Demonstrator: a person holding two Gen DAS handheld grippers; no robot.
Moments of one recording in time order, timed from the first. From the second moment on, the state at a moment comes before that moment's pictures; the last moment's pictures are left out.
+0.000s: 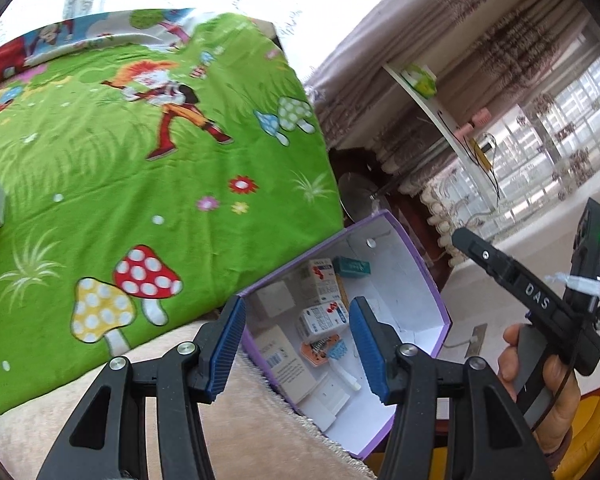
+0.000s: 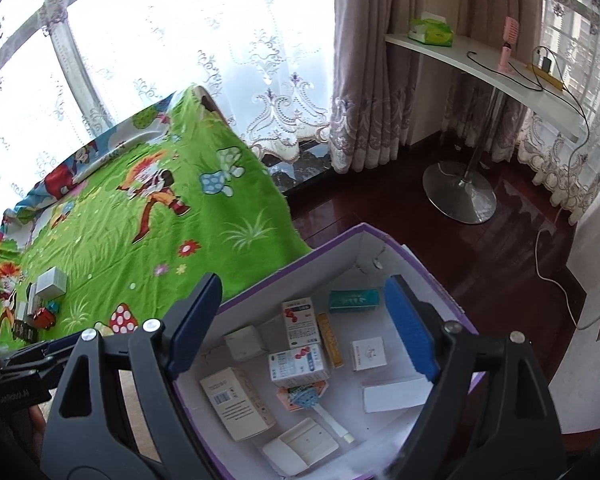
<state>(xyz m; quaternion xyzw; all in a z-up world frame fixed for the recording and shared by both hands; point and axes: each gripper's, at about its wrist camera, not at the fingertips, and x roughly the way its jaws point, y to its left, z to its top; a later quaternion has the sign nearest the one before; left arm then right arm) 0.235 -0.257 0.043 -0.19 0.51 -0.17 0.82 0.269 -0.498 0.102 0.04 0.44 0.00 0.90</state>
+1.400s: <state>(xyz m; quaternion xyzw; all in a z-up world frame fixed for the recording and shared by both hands) 0.153 0.047 0.009 -0.27 0.46 0.11 0.84 0.265 -0.211 0.066 -0.06 0.52 0.24 0.82</state>
